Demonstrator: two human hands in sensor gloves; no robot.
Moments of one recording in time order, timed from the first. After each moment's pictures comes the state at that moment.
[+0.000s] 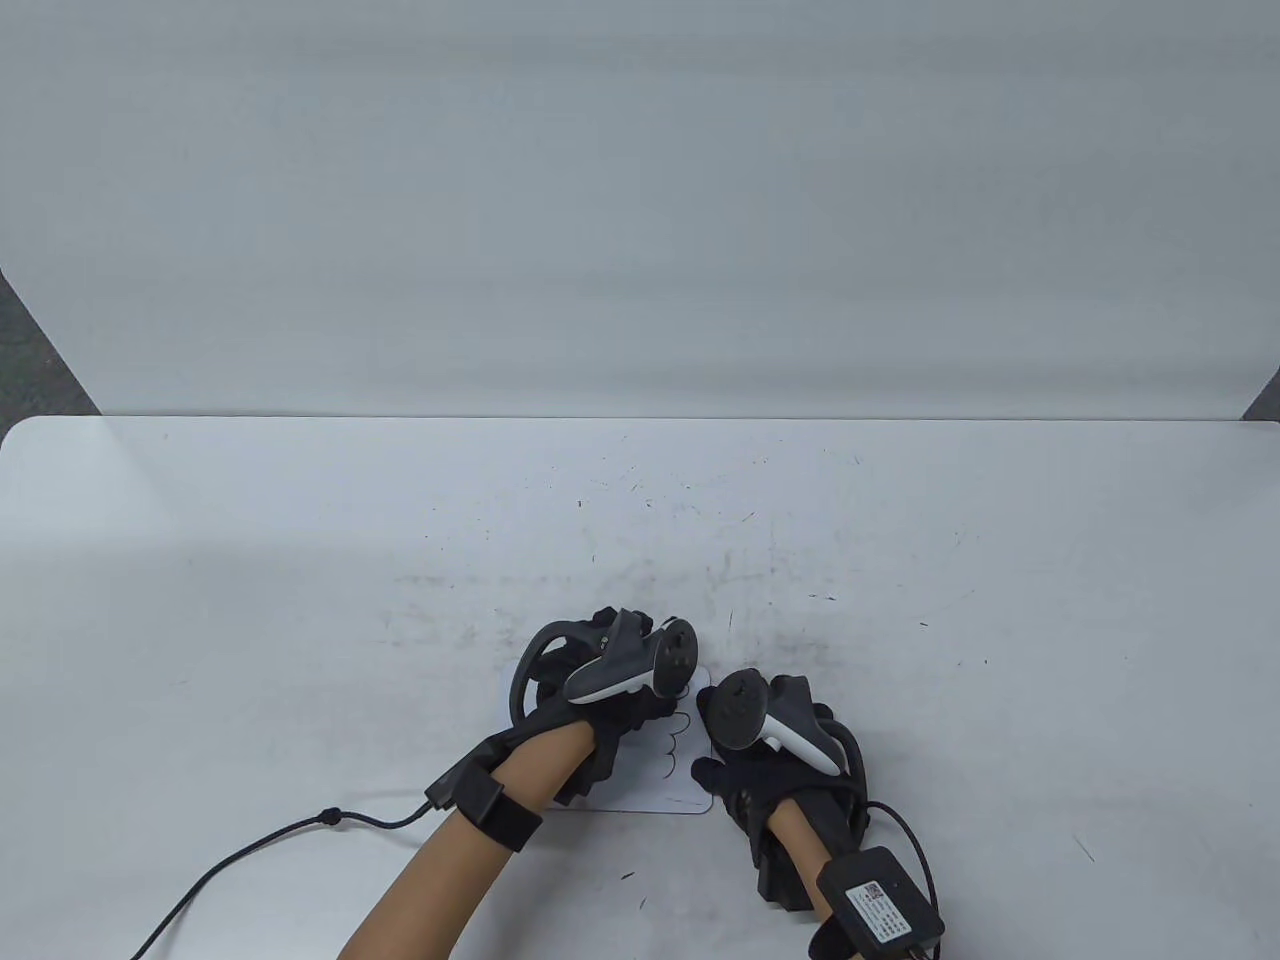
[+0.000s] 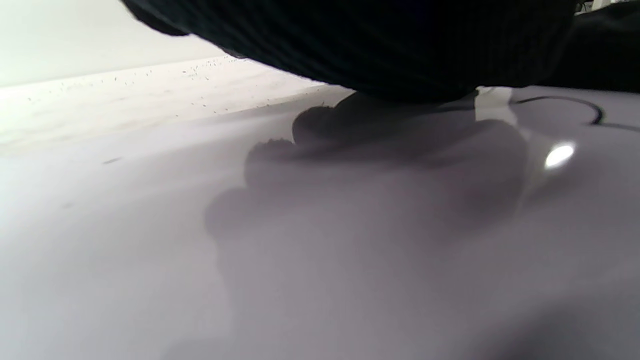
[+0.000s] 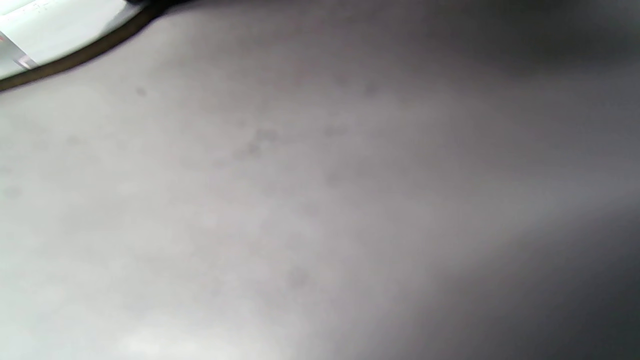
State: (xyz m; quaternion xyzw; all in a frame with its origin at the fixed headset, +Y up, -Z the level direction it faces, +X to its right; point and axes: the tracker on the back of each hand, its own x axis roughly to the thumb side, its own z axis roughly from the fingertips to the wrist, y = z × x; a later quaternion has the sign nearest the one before) left_hand -0.055 -0.751 -0.392 -0.10 -0.18 -0.09 0.97; right_hand 0.093 -0.801 -0.341 0.06 0.27 0.95 0.13
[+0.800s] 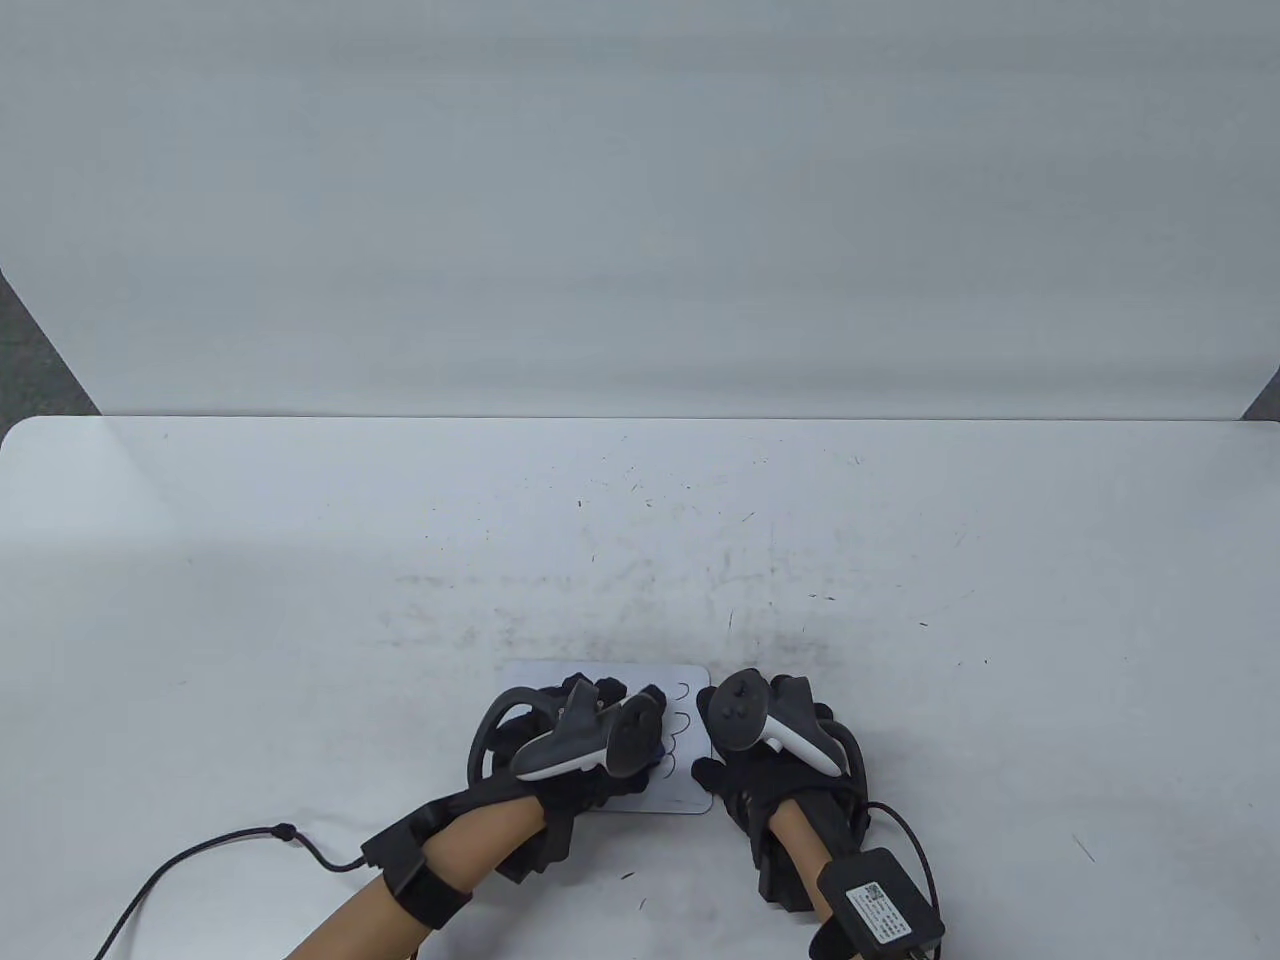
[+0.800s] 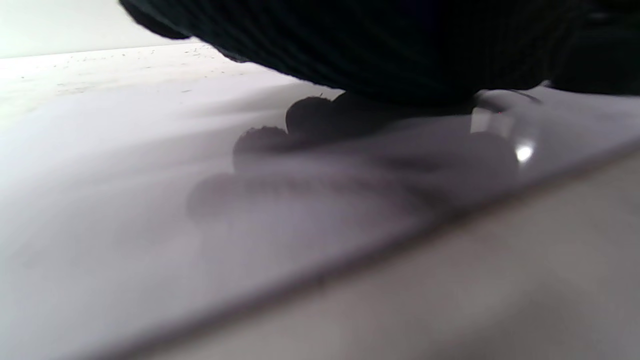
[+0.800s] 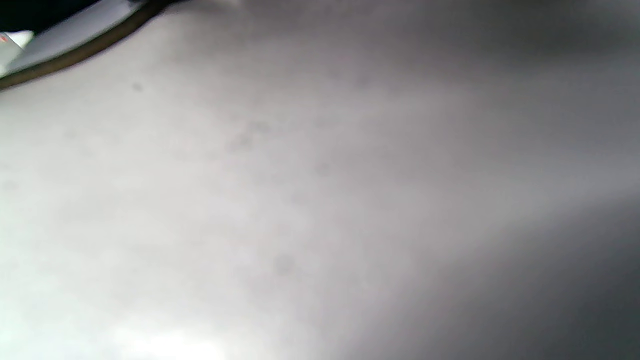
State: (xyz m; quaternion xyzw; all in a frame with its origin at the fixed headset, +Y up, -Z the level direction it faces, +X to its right) left_hand -0.083 -0.752 -0.352 -0.12 -0.20 -0.05 0.97; right_hand 0.095 -0.801 -0.341 0.06 0.27 0.95 0.13
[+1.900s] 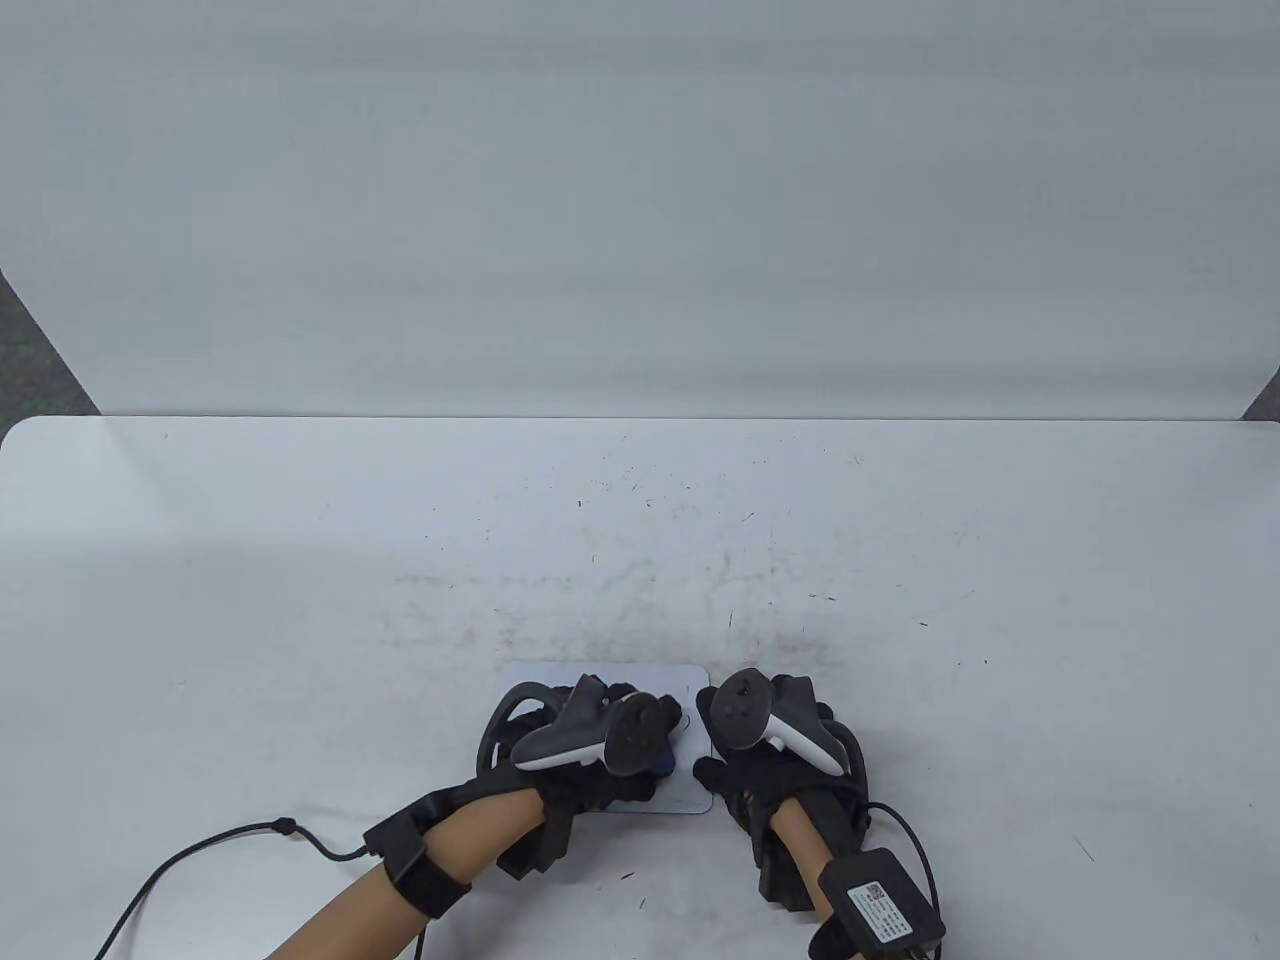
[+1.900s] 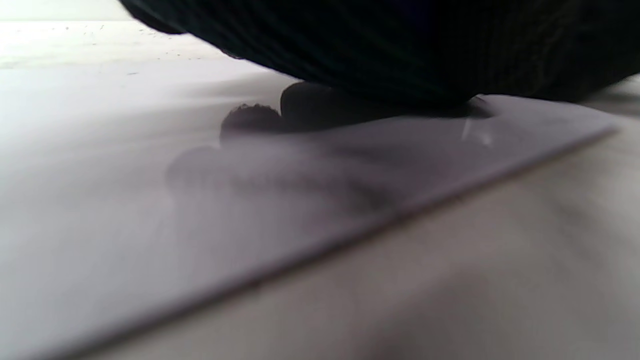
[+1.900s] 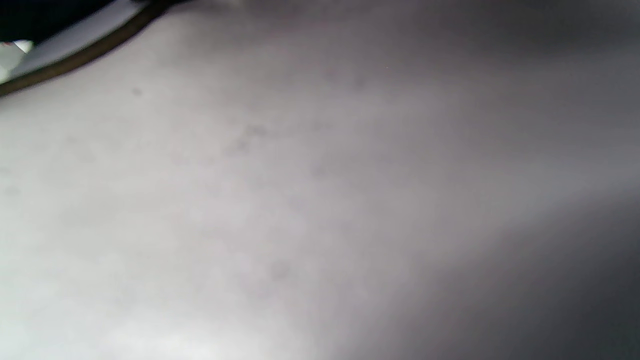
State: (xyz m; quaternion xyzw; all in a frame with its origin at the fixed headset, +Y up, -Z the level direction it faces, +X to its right) left_hand -0.077 -0.753 -0.350 -0.15 -0.25 -0.03 0.96; right_hand 0.097 -0.802 -0.343 0.06 0.27 0.95 0.14
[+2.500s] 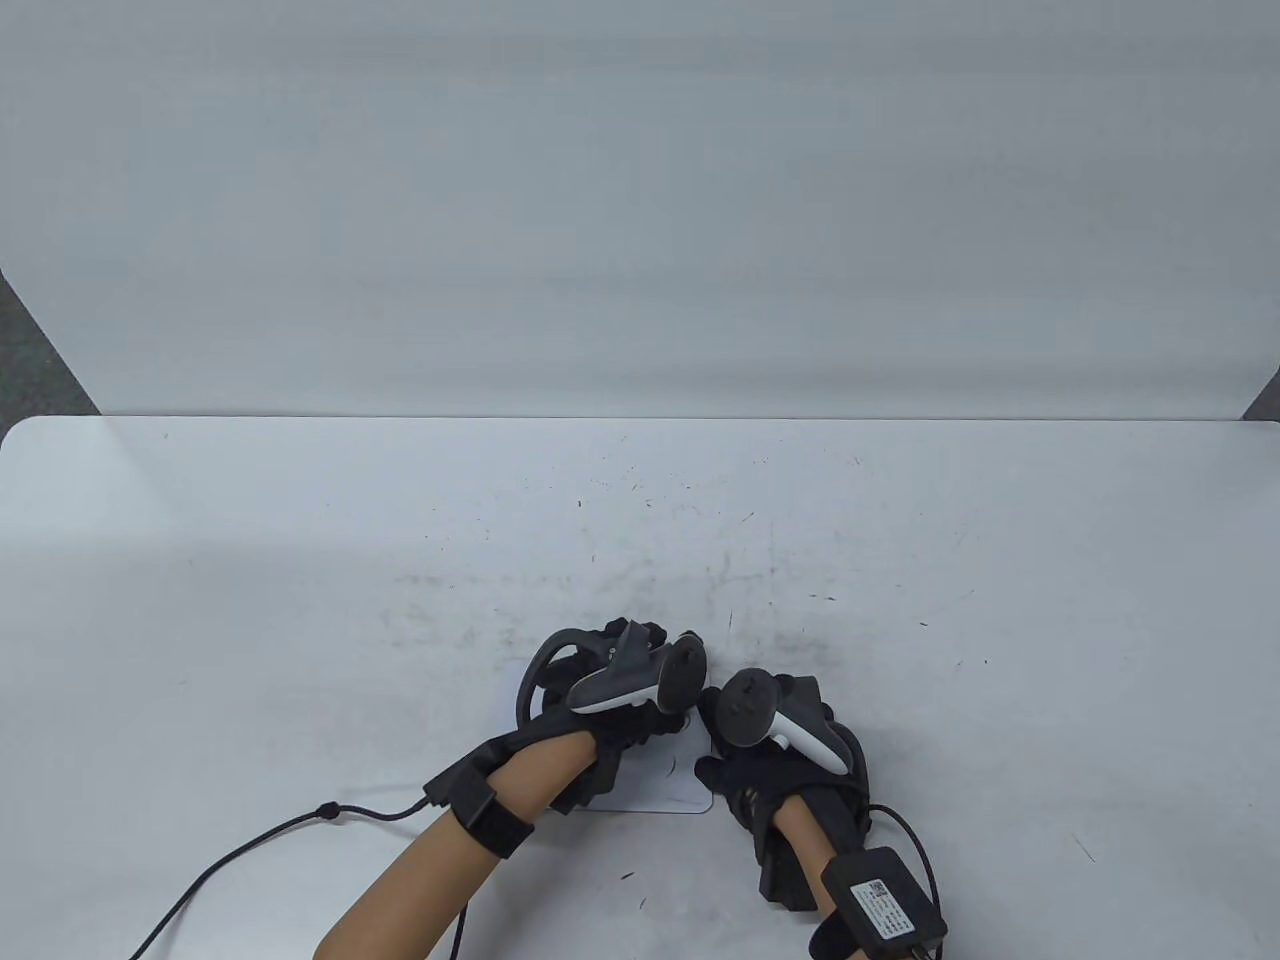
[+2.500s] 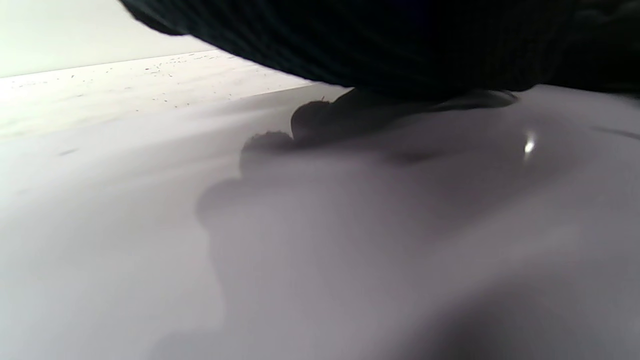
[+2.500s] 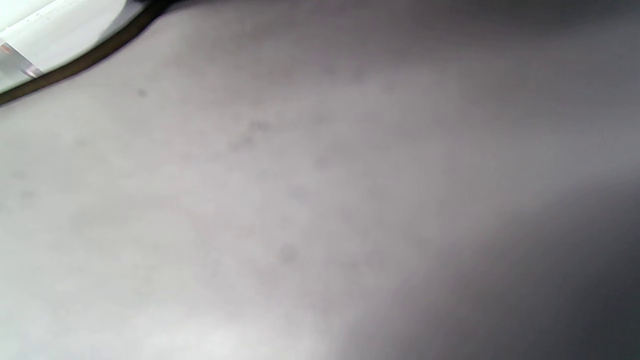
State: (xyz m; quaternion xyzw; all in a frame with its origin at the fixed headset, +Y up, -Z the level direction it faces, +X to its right) left_hand -0.050 -0.752 -0.377 -0.11 -0.24 -0.08 0.96; right_hand 0.099 -0.803 -0.342 0.06 0.28 0.94 0.16
